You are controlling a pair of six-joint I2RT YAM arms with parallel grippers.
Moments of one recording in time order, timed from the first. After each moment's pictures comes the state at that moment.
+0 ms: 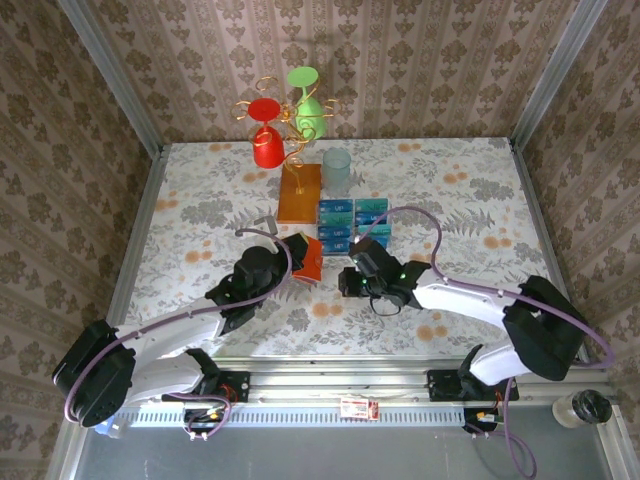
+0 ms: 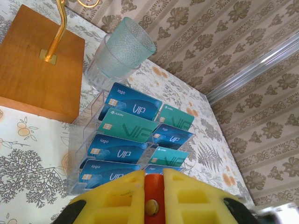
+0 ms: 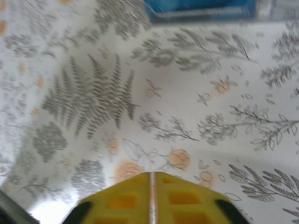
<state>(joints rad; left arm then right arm) -0.85 1.12 0.46 0.45 -0.26 -0.85 0.81 1.42 0.79 -0.21 -0.03 0.78</state>
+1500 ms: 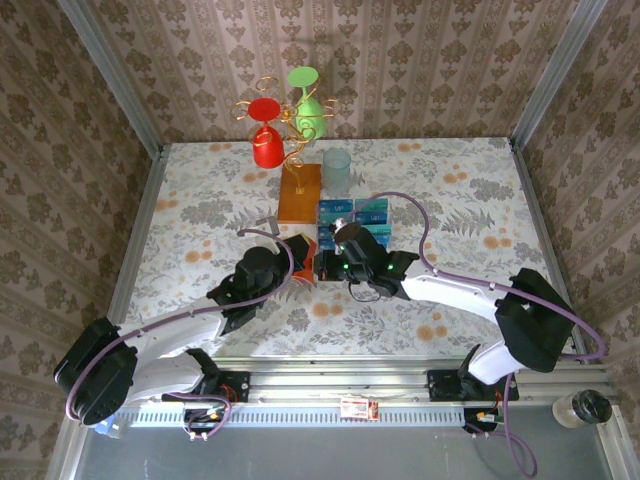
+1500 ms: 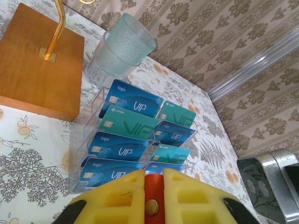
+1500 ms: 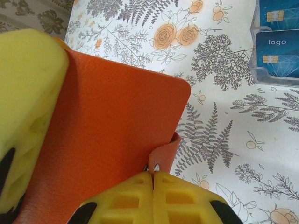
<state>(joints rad) -0.85 1.13 0.46 0.45 -0.26 -0.84 0.84 1.51 0.91 -0.05 -0.08 0.82</state>
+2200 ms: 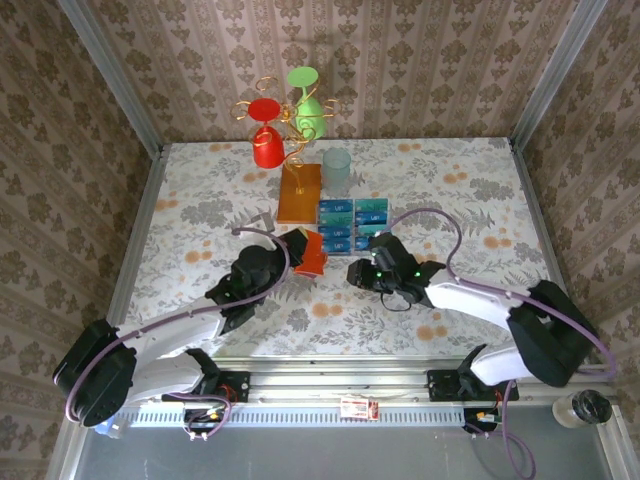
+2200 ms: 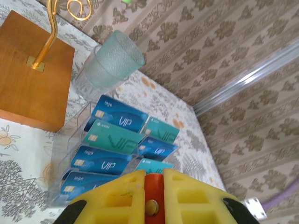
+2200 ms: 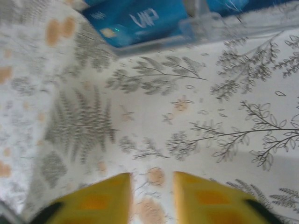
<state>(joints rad) -0.82 1.12 0.46 0.53 -0.25 -0.91 0.68 1.35 0.66 -0.09 -0.11 0.86</state>
